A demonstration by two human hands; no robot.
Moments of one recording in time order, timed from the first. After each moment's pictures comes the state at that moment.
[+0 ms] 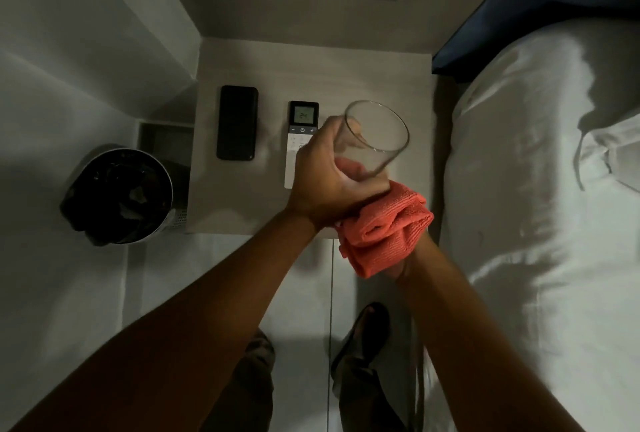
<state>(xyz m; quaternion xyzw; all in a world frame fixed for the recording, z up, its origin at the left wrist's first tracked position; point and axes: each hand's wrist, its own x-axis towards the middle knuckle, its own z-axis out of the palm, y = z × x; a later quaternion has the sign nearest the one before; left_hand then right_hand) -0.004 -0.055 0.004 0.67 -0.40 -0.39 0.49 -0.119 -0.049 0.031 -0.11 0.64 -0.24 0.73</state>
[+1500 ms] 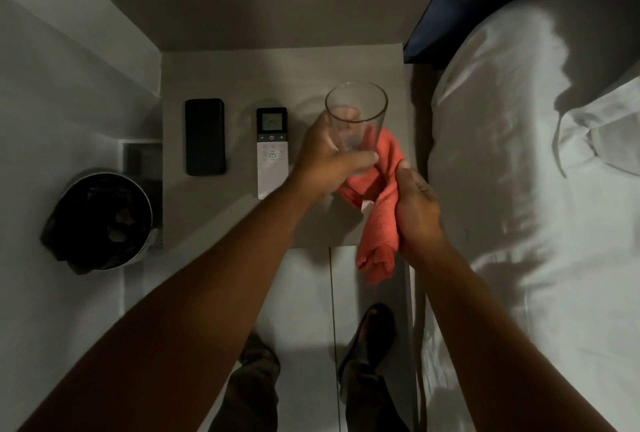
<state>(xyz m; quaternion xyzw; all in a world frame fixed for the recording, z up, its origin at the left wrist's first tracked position) -0.033 -0.119 -0.054 0.65 -0.34 -0.53 0.42 -0.182 -0.095 -0.030 -0.27 0.66 -0.30 0.63</state>
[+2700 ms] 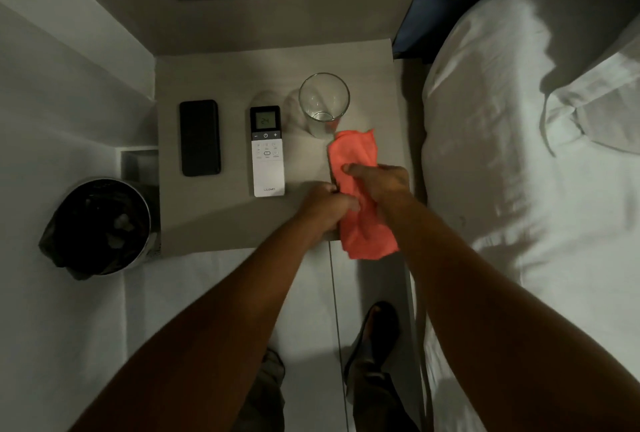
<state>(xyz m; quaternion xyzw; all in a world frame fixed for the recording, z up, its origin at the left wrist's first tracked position) -0.058 -0.062 -0.101 0.70 -0.19 -0.65 0.22 -0.159 -0.124 -0.077 -0.23 0.76 -0.15 0.59</state>
